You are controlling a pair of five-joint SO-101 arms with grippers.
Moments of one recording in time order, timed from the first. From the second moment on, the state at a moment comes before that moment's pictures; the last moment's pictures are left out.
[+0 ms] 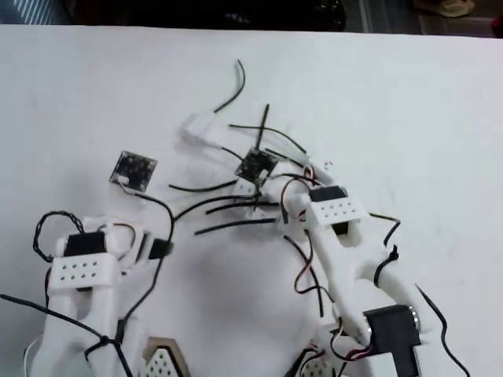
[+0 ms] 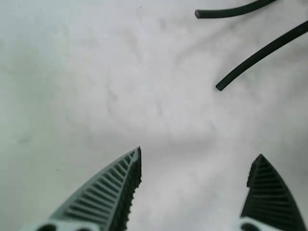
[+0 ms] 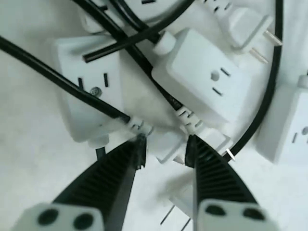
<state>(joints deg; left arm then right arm) -12.8 -46.3 70.0 54.1 -23.0 -14.2 -10.9 47.7 46.9 47.7</state>
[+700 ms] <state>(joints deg) -12.8 -46.3 70.0 54.1 -23.0 -14.9 -4.6 48.1 38.5 47.8</state>
